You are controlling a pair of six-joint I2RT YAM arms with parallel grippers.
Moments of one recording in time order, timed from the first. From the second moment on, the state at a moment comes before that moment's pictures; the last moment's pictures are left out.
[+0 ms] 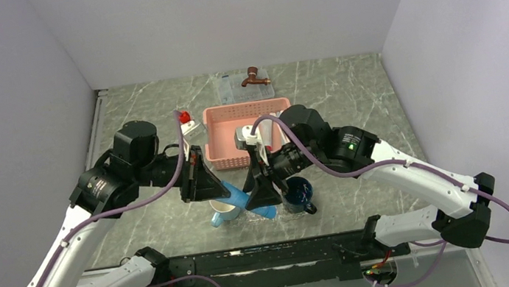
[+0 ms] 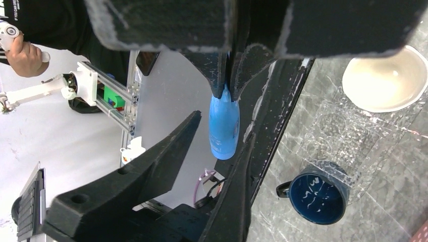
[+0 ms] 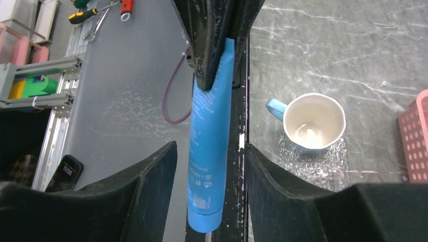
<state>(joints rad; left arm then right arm) -0.63 0.95 1.30 -0.89 0.86 -0.28 1.00 1.19 1.32 -0.62 -0.69 0.00</state>
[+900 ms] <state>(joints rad) -0.76 1.21 1.60 -1.15 0.42 -0.22 0.97 0.91 1.13 -0.70 0.07 0.22</state>
